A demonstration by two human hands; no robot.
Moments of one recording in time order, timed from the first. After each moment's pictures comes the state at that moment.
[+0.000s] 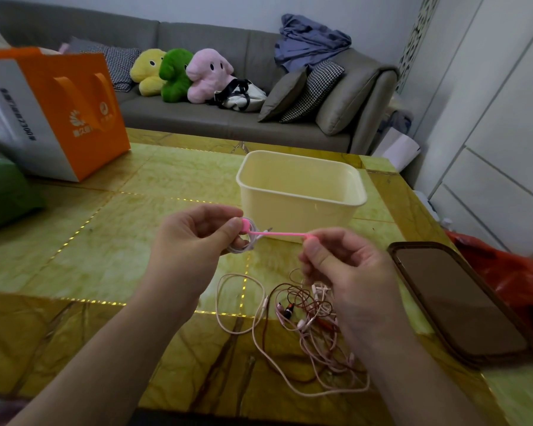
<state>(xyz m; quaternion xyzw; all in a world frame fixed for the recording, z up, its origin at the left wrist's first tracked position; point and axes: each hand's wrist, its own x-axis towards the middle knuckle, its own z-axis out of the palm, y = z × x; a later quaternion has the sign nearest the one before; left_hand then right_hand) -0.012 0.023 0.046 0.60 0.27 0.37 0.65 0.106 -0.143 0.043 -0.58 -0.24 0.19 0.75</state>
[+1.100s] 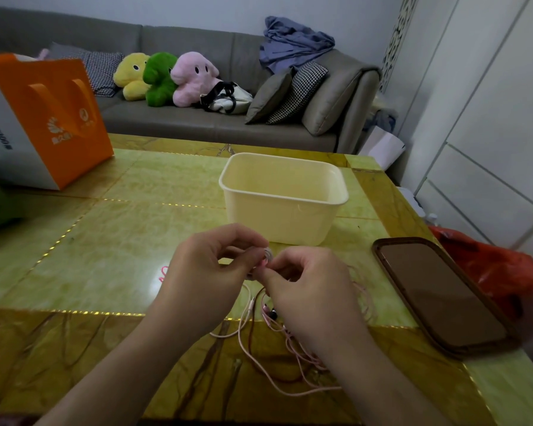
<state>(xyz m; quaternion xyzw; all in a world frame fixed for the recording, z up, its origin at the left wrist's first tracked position) -0.004 -0.011 0.042 0.78 0.20 0.31 0.51 0.089 -0.139 0.048 -0.81 -0.32 0.10 0.48</state>
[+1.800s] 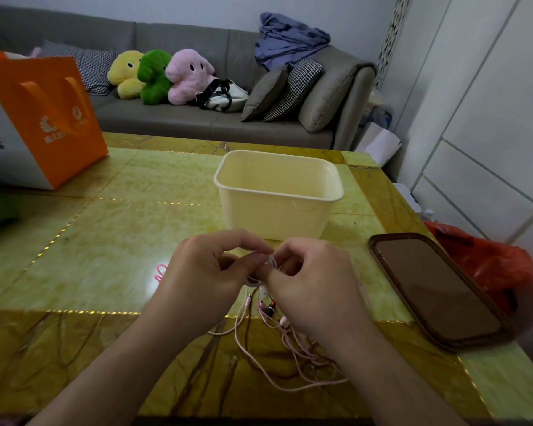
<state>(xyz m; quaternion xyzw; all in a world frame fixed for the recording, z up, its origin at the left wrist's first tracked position) -0.007 -0.015 0.047 0.80 0.19 0.26 0.51 0.101 -0.143 0.046 -0.83 -0.34 0.05 0.44</state>
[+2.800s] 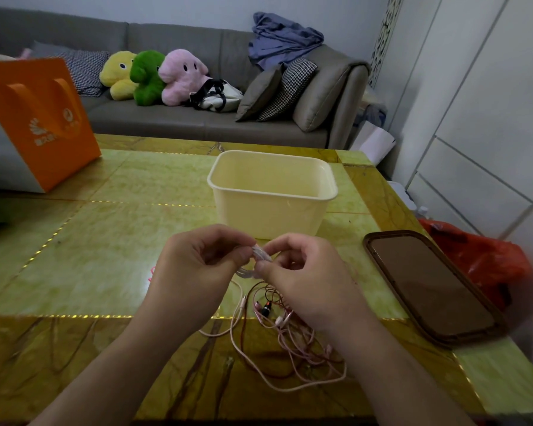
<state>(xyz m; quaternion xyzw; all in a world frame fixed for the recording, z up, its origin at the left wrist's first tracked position) -0.002 -0.012 0.039 0.75 0.19 0.33 0.54 0.104 -0.149 0.058 -0.75 -0.30 0.21 0.55</state>
